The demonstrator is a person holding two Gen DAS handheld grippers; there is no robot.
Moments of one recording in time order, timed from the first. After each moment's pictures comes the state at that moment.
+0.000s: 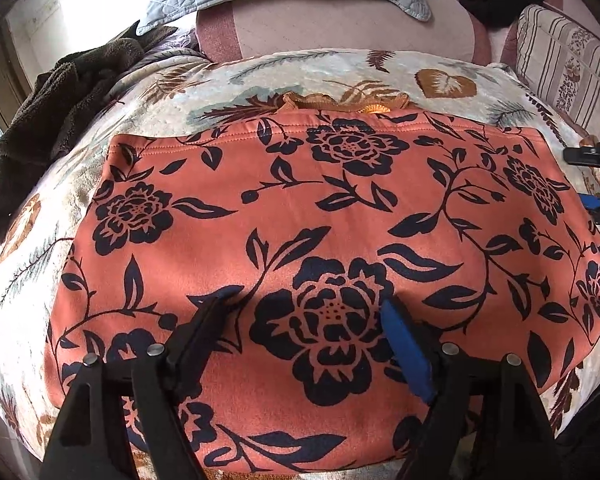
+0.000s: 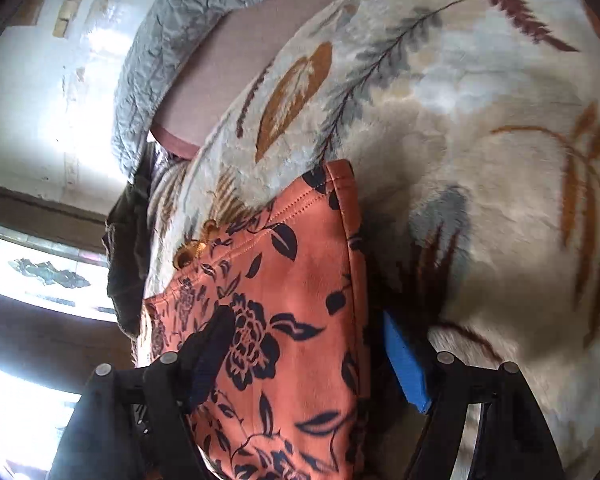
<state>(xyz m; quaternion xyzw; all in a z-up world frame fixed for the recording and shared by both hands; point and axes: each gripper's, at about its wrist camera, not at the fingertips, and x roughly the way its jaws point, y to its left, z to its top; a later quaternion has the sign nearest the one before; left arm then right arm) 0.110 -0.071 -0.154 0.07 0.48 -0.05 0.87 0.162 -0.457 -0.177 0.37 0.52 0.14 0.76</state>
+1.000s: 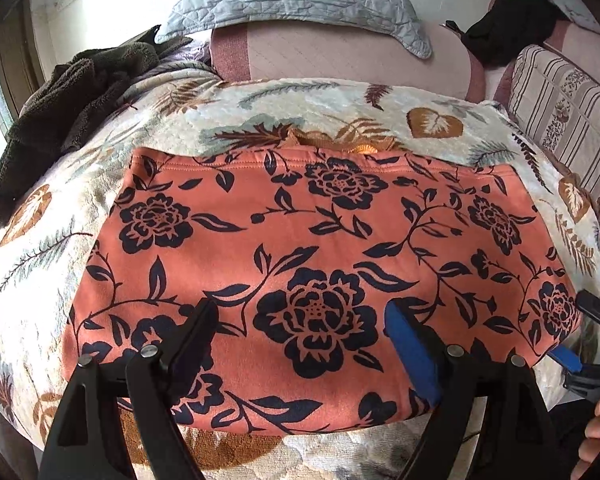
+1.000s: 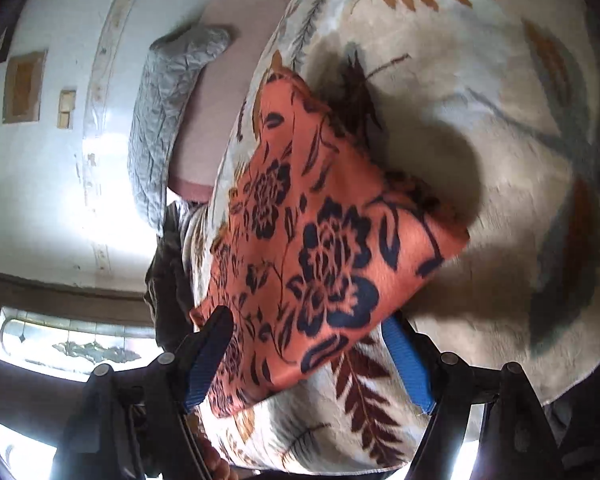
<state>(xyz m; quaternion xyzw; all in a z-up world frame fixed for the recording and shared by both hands) 0.087 -0.063 -0.112 0.02 0.45 -0.06 0.89 -0.008 -0.396 -0.192 0.54 0.40 0.06 0.74</state>
